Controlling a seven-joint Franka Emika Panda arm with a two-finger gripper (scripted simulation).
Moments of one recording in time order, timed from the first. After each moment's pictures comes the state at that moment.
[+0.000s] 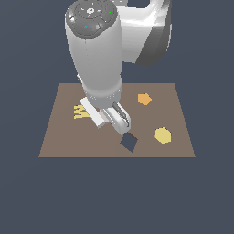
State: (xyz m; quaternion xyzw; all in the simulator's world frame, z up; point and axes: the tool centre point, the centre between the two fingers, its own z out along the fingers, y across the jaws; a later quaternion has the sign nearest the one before) arm 0.011 -0.033 0.039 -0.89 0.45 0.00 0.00
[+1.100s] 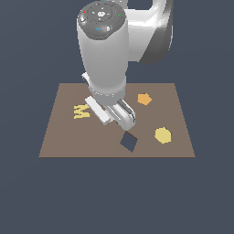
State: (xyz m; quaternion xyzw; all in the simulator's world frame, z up) arm -0.003 -0.022 0.030 -0.90 0.43 0.00 0.00
